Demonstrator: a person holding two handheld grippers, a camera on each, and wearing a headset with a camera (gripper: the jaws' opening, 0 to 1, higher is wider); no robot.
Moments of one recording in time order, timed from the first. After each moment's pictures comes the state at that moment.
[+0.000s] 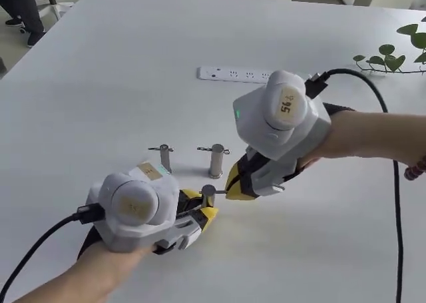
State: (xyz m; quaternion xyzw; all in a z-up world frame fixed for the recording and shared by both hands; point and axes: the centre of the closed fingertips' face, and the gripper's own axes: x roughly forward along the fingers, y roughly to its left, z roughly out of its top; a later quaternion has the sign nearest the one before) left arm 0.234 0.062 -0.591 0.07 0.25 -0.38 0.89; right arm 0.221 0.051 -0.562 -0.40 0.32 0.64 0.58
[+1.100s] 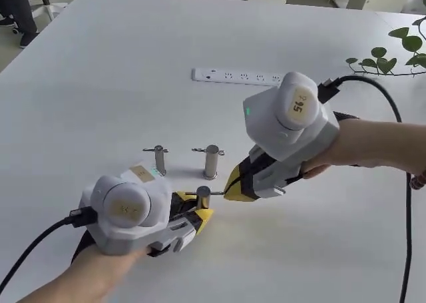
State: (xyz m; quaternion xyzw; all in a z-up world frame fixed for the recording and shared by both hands) left arm 0.233 0.062 -0.592 0.07 0.25 -0.38 0.89; right arm 0.221 0.042 -0.561 -0.36 0.32 0.63 0.61
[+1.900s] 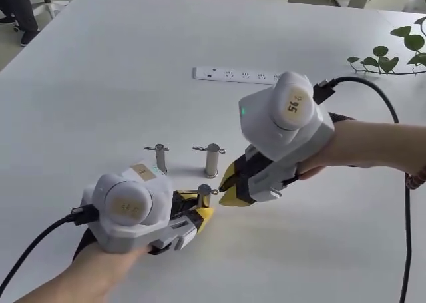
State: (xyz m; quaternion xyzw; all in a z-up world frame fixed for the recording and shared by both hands) left arm 0.232 0.061 -0.593 0.07 0.25 -0.38 0.89; right arm 0.216 0.049 -0.556 -0.33 0.31 0.64 0.62
